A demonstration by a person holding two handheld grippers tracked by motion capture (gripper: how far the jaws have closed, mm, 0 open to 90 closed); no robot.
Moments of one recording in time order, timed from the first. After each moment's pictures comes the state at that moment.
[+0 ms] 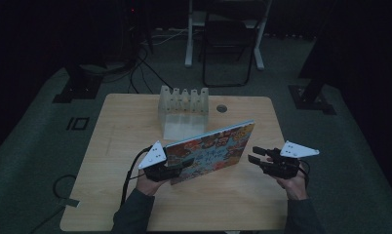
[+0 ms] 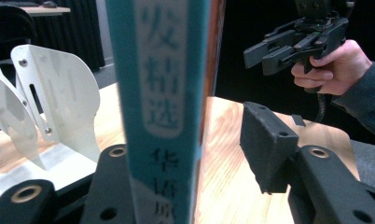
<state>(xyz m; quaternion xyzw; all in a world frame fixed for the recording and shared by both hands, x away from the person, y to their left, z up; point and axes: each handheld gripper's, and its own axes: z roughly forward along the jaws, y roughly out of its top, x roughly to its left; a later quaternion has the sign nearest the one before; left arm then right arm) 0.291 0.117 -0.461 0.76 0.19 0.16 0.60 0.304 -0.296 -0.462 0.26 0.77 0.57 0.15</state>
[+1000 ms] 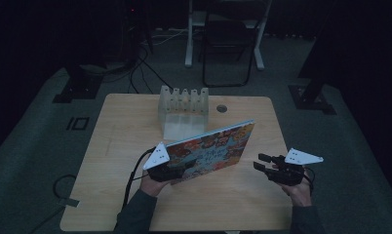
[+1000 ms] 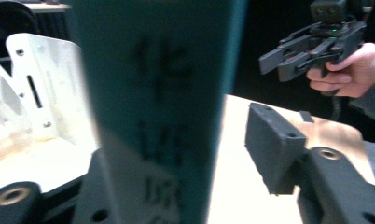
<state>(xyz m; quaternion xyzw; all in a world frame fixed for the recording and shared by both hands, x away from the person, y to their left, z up) 0.295 0.112 -0.474 0.76 0.20 0.17 0.60 0.293 -0.314 -0.483 0.29 0.77 0.55 0.15</state>
